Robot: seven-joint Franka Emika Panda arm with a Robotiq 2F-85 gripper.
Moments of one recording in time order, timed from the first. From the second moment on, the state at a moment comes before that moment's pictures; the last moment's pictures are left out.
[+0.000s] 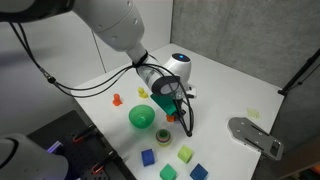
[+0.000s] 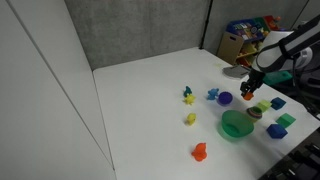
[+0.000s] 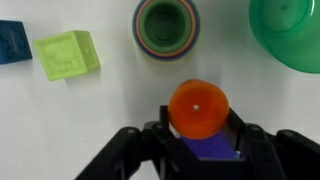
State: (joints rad) arm -0.23 0.52 -0.06 -2.14 0.02 2.63 -0.12
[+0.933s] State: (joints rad) arm -0.28 0.47 -0.09 -2.32 0.02 2.70 -0.17
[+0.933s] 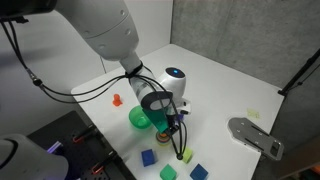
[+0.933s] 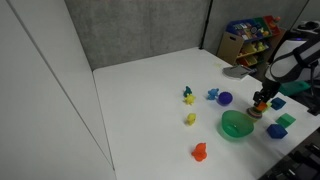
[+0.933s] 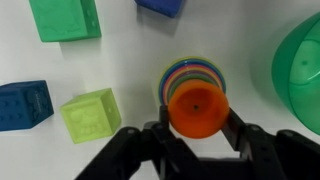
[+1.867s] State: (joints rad) arm -0.28 0.48 -0.09 -2.33 0.01 2.75 -0.18
